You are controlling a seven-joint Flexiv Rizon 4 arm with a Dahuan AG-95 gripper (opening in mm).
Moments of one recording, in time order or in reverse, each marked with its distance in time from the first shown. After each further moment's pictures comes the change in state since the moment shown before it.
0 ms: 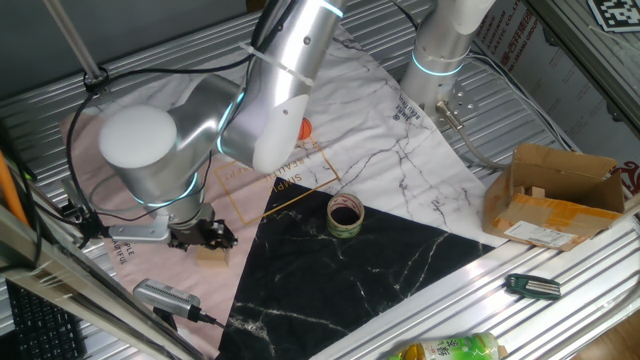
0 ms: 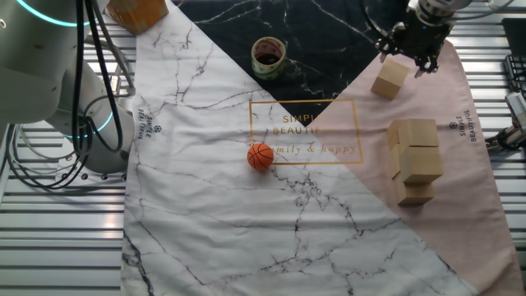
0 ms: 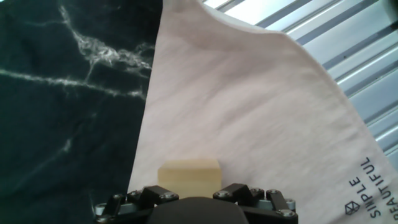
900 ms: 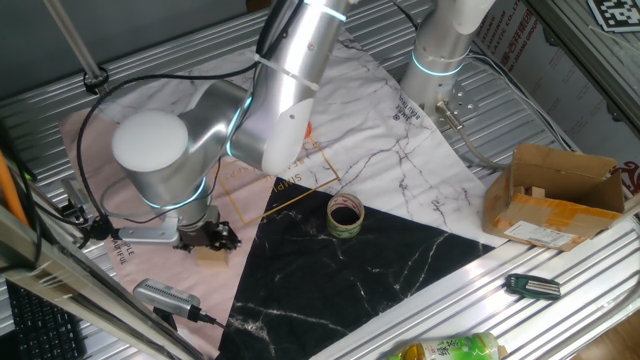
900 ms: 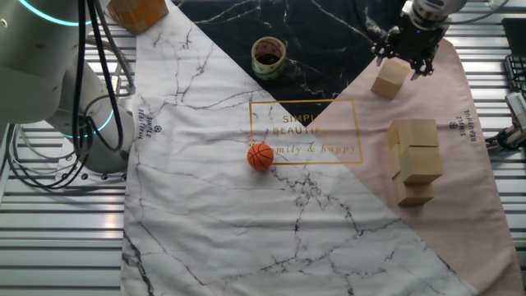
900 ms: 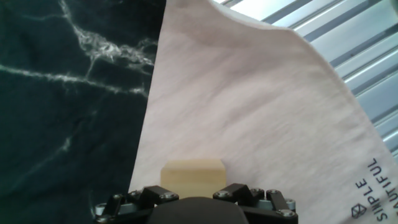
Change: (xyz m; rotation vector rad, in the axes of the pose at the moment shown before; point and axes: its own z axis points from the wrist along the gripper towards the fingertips) arm 0.001 0.004 0.018 0.021 -0.010 -0.008
